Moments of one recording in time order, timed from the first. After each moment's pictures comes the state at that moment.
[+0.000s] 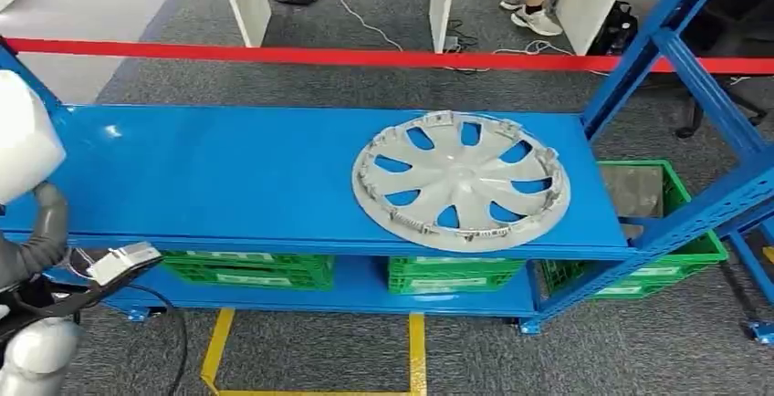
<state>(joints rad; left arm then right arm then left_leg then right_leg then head) -0.02 0.06 -0.02 -1.92 -1.12 0.70 -0.36 0.16 -0.72 1.43 -1.41 -1.04 -0.70 -0.18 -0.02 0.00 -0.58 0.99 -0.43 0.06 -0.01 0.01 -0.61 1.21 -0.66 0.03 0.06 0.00</state>
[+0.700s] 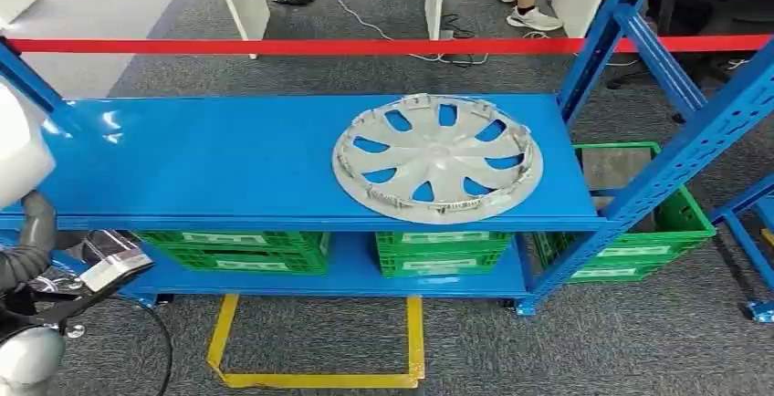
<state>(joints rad) 0.00 0.10 0.01 -1.93 -1.15 0.70 -0.32 0.17 -0.71 1.40 -1.41 -1.00 -0.70 -0.16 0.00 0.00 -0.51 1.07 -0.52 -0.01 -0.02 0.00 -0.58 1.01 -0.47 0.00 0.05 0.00</state>
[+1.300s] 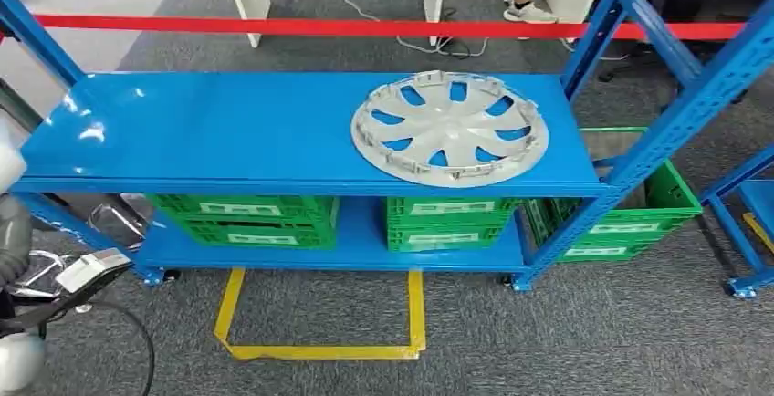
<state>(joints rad) 0.03 0.12 0.04 -1.96 -1.15 0.70 -0.30 0.22 -0.71 1.30 -1.41 -0.86 -0.70 0.01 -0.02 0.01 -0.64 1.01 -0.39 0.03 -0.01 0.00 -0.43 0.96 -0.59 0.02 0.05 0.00</state>
